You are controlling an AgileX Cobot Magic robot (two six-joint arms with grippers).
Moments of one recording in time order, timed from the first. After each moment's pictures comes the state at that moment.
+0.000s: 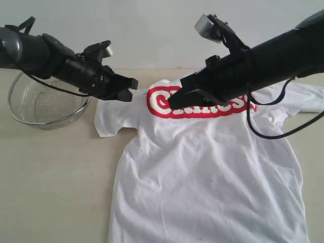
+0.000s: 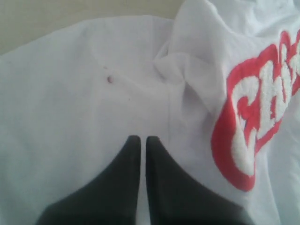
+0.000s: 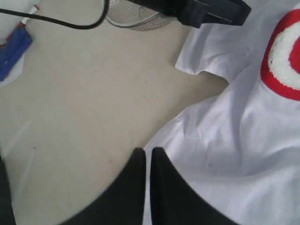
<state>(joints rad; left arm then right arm) -0.23 2.21 -1.54 -0.95 0.52 0.80 0.15 1.70 -1.08 1.23 0.85 -1.15</state>
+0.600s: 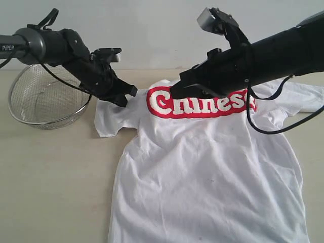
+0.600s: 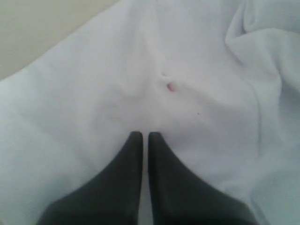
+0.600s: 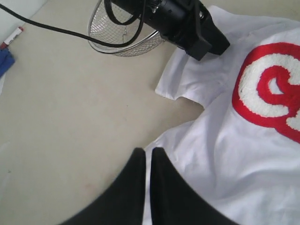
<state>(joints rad) -0.23 2.40 -1.86 -0.46 0.72 0.45 0.15 1.70 -1.08 1.30 0.76 -1.23</state>
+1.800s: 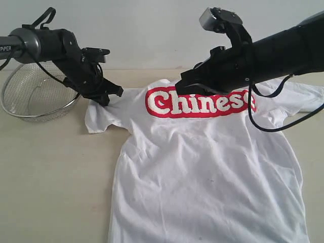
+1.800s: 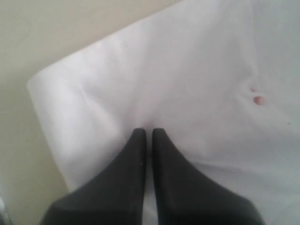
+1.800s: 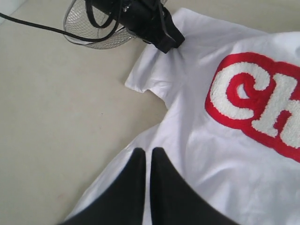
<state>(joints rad) -0.19 2.44 -1.94 -0.21 0.75 0.27 0.15 1.70 -1.08 1.30 0.68 -1.26</state>
